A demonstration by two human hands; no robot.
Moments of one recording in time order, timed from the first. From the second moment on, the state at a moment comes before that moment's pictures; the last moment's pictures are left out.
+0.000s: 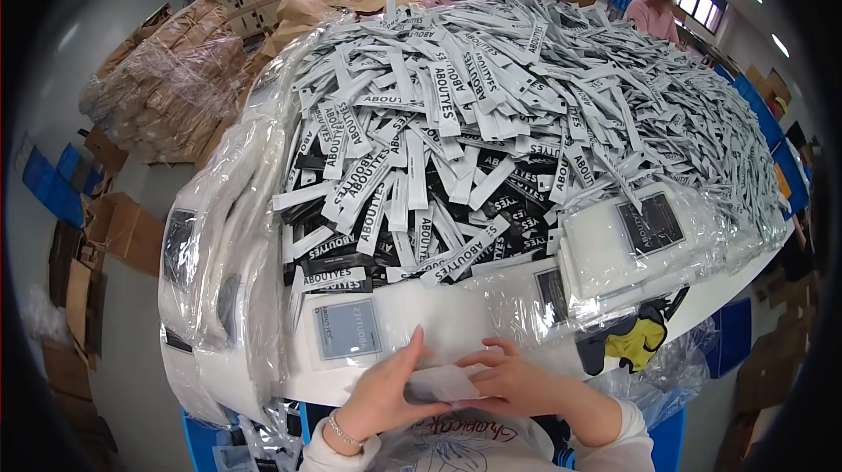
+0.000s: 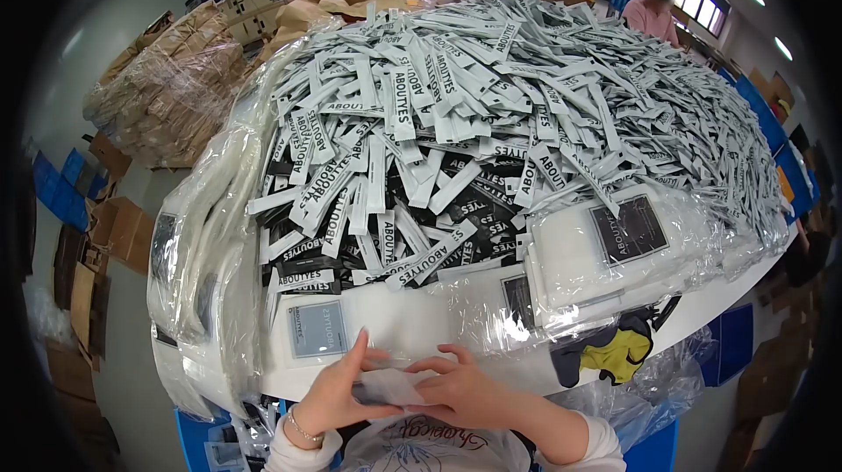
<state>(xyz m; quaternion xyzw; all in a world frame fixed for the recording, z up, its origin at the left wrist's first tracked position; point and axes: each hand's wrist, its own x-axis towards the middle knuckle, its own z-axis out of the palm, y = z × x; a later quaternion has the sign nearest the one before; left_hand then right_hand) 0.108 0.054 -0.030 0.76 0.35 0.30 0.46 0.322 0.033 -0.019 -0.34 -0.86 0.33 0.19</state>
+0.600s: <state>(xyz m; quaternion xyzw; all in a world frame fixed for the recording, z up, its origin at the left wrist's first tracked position) 0.108 0.030 -0.035 0.65 0.43 0.42 0.46 0.298 0.028 -0.042 -0.38 -0.73 0.33 0.47</state>
